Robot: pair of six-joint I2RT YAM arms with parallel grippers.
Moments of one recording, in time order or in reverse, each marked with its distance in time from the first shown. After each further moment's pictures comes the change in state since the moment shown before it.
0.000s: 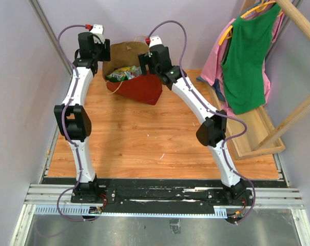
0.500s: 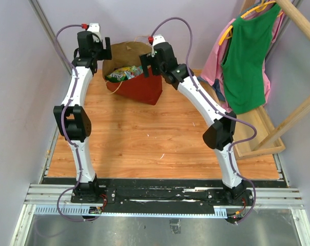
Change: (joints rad) left arm 0.000 -0.023 -0.014 -0.031 -0.065 -0.092; right arm -0.001 -0.158 -0.163 -0.058 -0.098 0.019
